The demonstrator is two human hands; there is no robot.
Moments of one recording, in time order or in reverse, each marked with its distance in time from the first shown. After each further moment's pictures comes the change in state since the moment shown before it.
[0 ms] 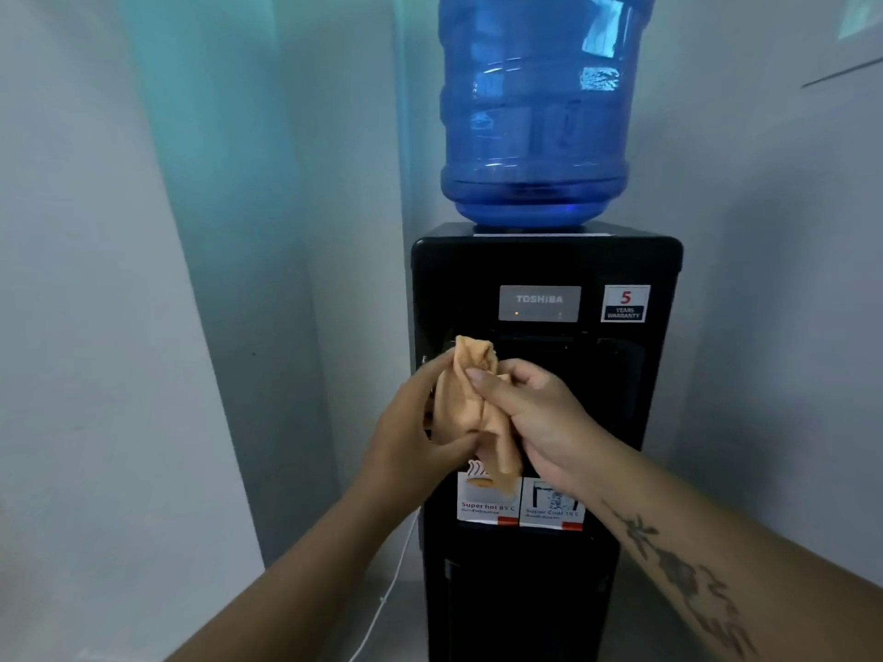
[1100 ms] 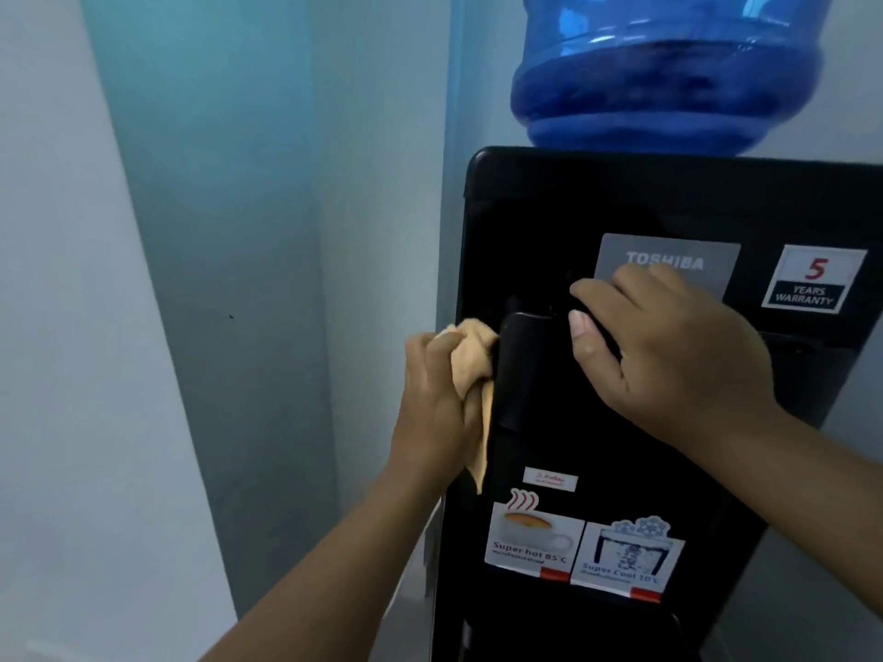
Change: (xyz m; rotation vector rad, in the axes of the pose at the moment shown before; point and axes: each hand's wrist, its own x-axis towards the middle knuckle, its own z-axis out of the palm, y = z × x) left_hand 0.086 -0.156 0.038 0.163 0.381 0.123; right_hand 0.111 0.012 -0.053 -1.636 0.415 -1.128
